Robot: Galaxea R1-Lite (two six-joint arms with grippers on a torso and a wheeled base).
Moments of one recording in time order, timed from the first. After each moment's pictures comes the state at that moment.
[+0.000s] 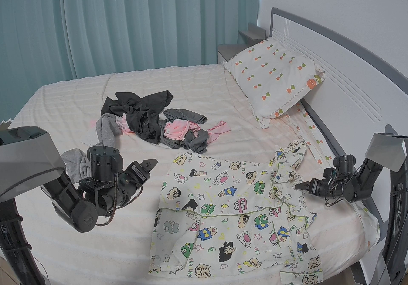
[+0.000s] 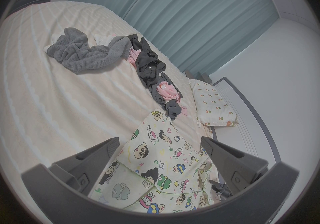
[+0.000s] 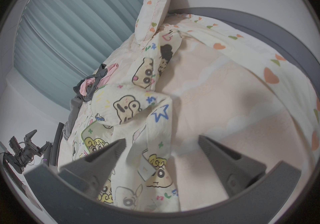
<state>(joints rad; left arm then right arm) -0.35 2.07 -0.59 -1.03 0.10 -0.93 -0.06 2.47 -0.88 -0.81 0.39 0.32</state>
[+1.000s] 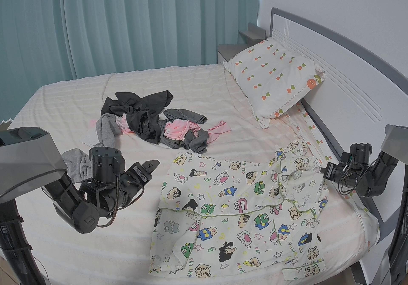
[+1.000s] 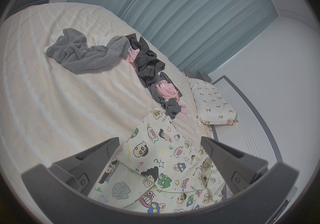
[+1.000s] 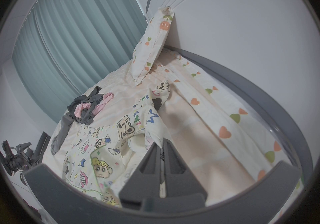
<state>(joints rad) -0.36 2.07 -0.58 -1.03 0.11 -0.92 -0.14 2.31 -0.78 -0.97 0.23 0.27</state>
